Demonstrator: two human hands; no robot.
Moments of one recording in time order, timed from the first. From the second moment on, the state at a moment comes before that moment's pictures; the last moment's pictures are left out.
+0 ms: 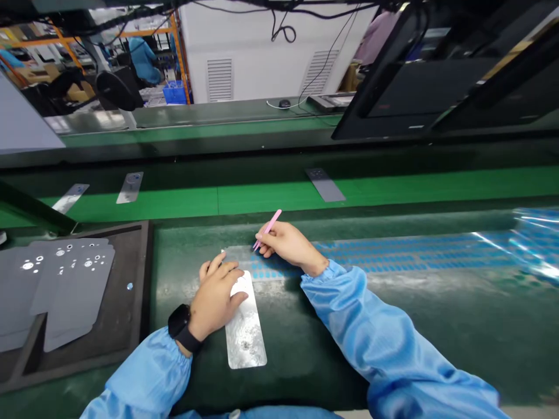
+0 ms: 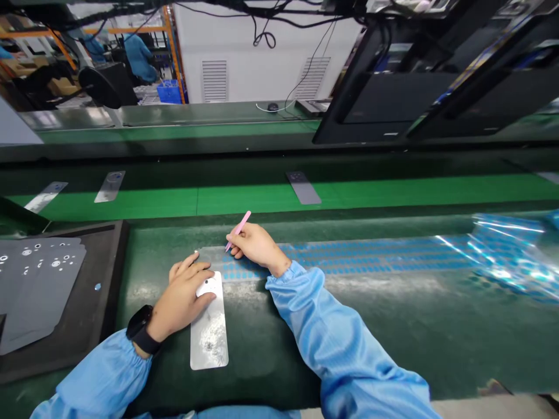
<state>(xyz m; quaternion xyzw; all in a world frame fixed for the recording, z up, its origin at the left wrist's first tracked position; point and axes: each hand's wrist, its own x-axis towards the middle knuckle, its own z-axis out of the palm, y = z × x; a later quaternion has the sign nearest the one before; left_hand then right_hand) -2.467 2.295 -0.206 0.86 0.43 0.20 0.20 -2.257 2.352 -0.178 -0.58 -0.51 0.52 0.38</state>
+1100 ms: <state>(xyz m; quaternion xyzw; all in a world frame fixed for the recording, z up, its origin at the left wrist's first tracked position) -2.478 2.286 -0.199 0.83 0.47 0.15 0.25 -2.294 2.298 -0.171 -0.59 -0.49 0.55 0.32</state>
